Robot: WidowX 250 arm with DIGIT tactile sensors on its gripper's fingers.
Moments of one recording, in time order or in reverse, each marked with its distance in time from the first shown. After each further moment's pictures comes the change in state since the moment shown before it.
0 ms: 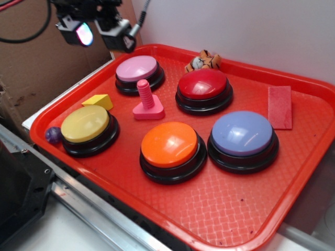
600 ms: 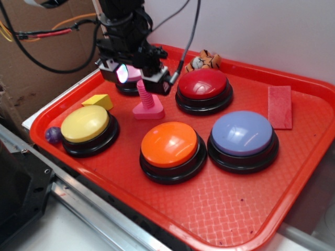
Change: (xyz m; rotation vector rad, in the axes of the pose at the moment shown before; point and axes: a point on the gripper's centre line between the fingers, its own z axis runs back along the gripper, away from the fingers) arm 0.005 -0.014 -0.061 0.070 0.034 0.033
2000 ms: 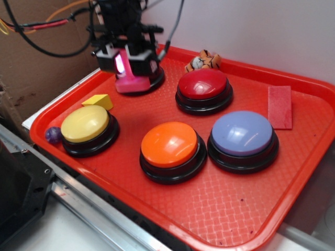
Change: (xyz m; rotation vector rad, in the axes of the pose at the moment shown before) arm -0.001 0.006 0.054 -0.098 0.150 0.116
